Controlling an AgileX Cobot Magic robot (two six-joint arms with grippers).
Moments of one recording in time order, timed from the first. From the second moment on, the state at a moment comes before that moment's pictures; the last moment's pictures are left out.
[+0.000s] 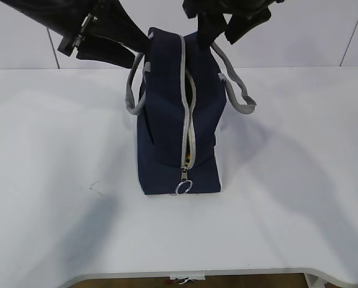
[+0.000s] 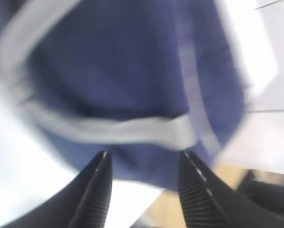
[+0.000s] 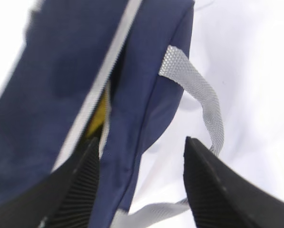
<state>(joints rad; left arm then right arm) -0.25 1.90 -1.69 -0.98 1.20 0.41 0.43 1.98 -2.09 0.01 1.26 0.00</state>
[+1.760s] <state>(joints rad) -0.25 1.54 -1.48 -0.38 1.24 0.22 0.43 1.24 -0.86 0.23 0.39 -0.08</state>
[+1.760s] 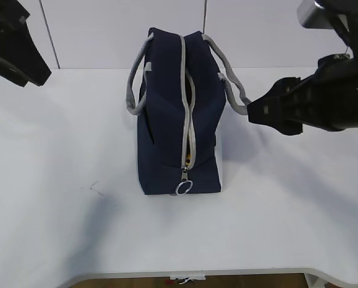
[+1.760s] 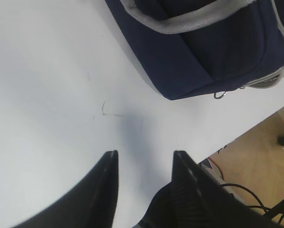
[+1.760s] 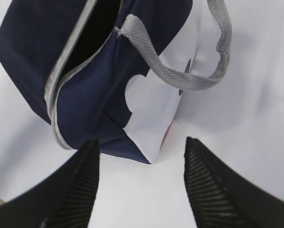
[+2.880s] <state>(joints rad) -0.25 1.54 -1.48 -0.35 1.24 0.22 0.68 1.45 -0.47 0.27 -0.46 -0.20</state>
